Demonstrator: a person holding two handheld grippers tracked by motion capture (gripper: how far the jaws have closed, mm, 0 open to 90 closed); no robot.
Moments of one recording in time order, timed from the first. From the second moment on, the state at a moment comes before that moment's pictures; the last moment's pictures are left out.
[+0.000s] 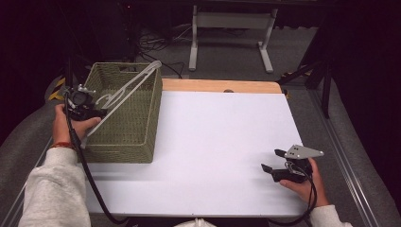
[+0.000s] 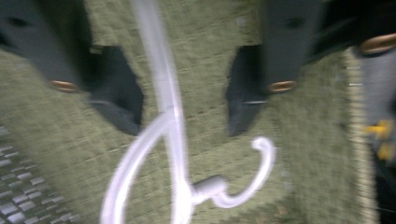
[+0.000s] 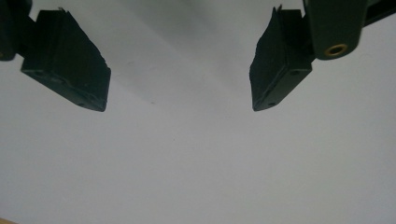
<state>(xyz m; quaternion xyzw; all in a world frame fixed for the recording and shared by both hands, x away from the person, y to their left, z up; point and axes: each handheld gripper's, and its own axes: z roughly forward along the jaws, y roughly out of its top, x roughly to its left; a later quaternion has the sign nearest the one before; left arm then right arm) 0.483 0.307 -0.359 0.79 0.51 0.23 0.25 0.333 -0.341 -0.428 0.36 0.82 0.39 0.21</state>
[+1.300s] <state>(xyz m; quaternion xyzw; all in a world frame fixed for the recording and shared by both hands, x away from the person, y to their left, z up) 0.398 0.237 -0.326 0.83 0.31 0.26 0.38 0.333 -0.331 -0.431 0.34 0.84 0.37 0.20</state>
